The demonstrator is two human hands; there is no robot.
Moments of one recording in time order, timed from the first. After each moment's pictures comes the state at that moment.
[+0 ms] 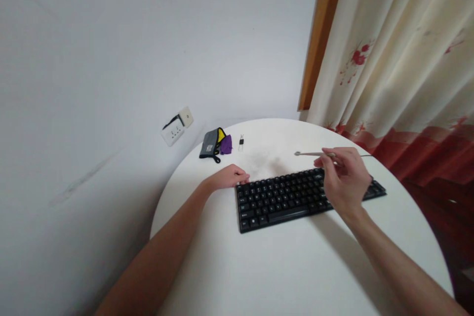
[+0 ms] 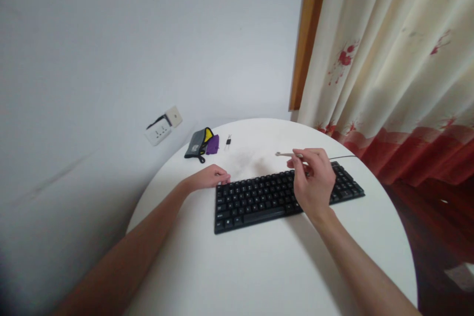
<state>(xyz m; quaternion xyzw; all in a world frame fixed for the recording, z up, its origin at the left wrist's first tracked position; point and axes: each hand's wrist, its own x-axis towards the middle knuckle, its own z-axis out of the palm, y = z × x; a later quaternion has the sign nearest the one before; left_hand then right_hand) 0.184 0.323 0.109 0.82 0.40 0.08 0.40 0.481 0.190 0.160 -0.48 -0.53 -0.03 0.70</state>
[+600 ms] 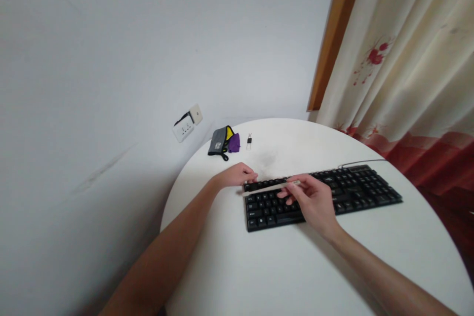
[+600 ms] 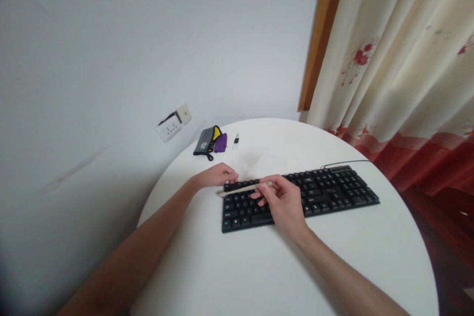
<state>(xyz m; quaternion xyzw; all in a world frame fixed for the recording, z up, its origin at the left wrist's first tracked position) 0.187 0.319 0.113 0.81 0.41 0.08 0.42 0.417 0.174 0.131 -0.43 -0.49 0.46 0.61</state>
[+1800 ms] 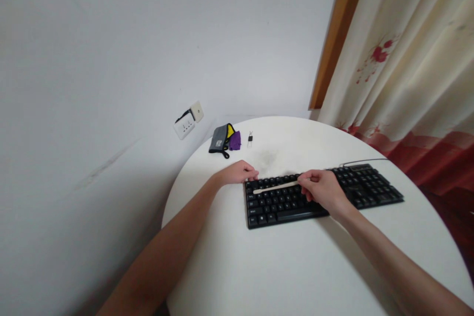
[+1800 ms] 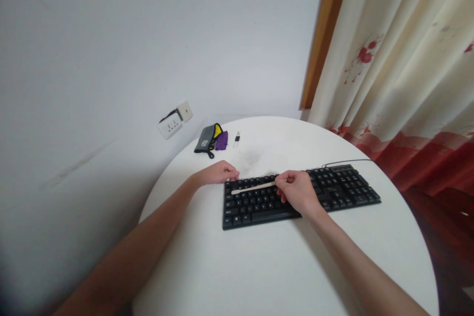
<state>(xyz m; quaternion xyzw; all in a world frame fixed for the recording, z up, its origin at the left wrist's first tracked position) 0.187 0.317 0.117 0.81 0.40 0.09 0.41 0.460 0.203 0.124 -0.61 -0.50 0.42 0.44</state>
